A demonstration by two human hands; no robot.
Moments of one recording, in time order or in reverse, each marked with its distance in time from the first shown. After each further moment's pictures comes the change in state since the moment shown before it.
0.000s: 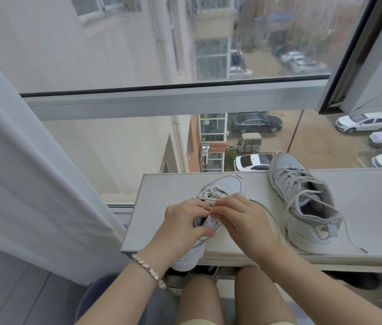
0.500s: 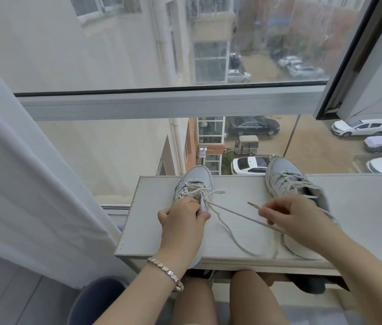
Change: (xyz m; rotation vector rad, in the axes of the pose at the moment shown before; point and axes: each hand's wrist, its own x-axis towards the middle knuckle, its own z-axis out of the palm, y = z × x) left_hand 0.010 0.002 0.023 0.225 0.273 -0.203; right_hand 0.010 0.019 -0.084 0.330 -0.422 0.881
